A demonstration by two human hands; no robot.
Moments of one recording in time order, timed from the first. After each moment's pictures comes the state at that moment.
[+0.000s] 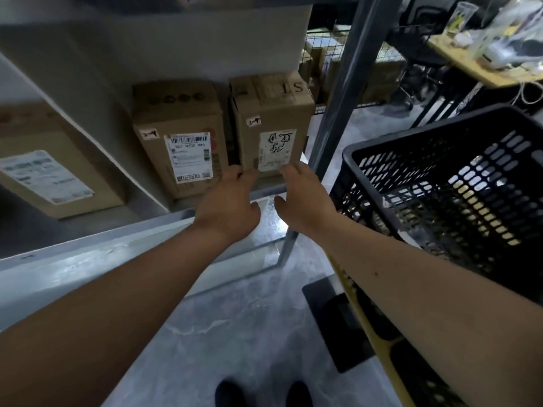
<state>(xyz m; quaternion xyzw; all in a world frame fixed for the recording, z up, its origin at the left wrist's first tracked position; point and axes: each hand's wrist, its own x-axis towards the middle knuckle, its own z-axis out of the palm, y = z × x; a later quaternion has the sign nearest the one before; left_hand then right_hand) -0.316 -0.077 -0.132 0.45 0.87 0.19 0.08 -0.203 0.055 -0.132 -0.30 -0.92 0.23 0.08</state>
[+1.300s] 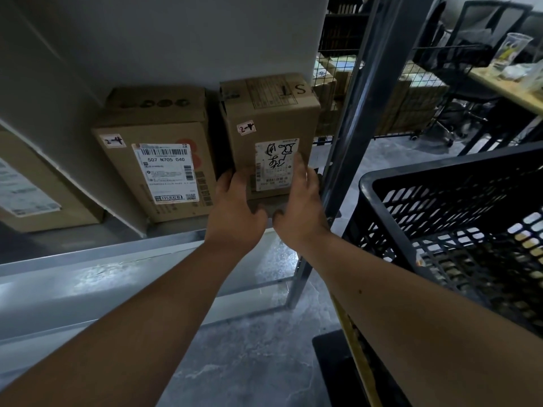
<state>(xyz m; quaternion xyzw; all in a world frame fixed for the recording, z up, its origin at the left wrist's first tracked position) -0.335 0.003 -0.204 0.33 0.84 0.43 0.00 -0.254 0.117 -0.200 -0.31 -0.87 0.33 0.18</state>
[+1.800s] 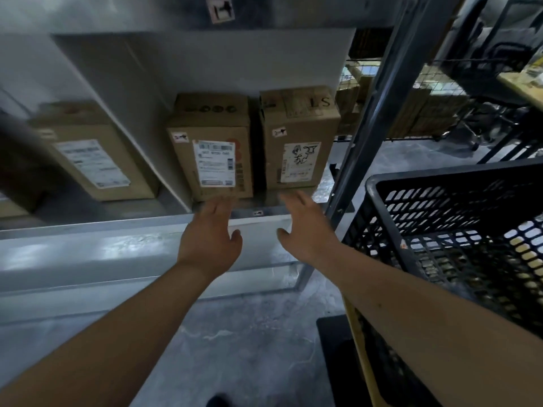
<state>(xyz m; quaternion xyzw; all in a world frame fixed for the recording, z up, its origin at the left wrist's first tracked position) -0.302 -0.122 -0.173 0.29 0.93 0.22 0.01 -0.206 0.069 -0.162 -0.19 -0.93 0.30 0.02</state>
